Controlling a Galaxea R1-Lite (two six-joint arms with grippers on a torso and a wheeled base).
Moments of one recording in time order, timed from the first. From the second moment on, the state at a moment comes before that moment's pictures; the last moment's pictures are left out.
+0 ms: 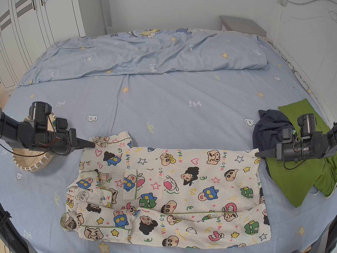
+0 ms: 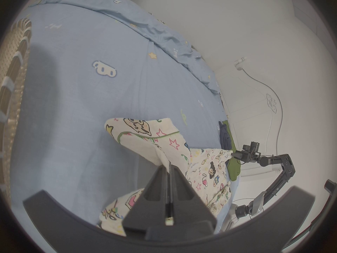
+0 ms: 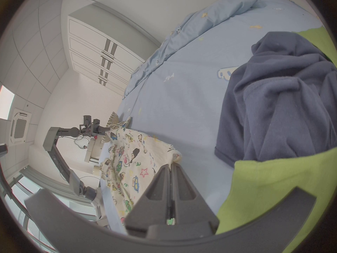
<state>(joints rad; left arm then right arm) 0.13 1.93 -1.08 -0.08 -0.81 -0.18 -0.07 1.95 -0.87 -0.27 0.88 0.01</state>
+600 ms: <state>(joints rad) 0.15 1.75 -0.82 -0.08 -0.81 -0.18 -0.08 1.83 -0.66 -0.26 0.95 -0.01</state>
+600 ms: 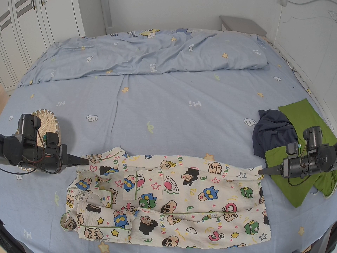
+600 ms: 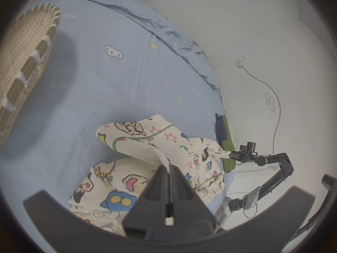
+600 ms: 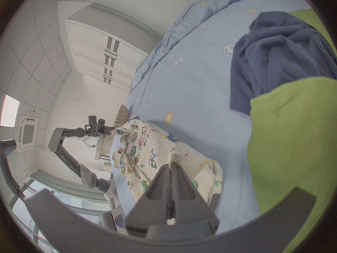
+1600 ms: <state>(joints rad) 0.22 1.82 -0.47 -0.52 -0.82 -0.16 -0.15 1.77 -0.49 -0.27 0.95 -0.07</state>
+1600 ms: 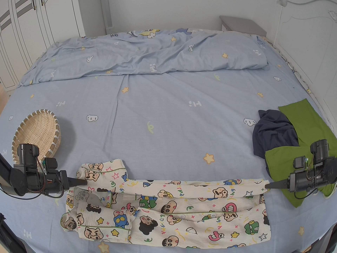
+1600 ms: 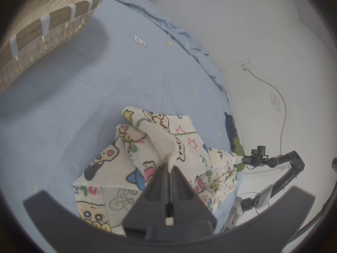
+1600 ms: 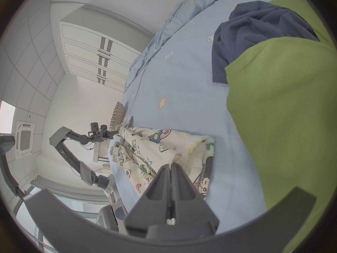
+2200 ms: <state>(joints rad) 0.26 1.84 -0.48 -0.53 -0.82 -0.17 -0.13 1.79 -0.47 -0.29 0.95 -0.07</state>
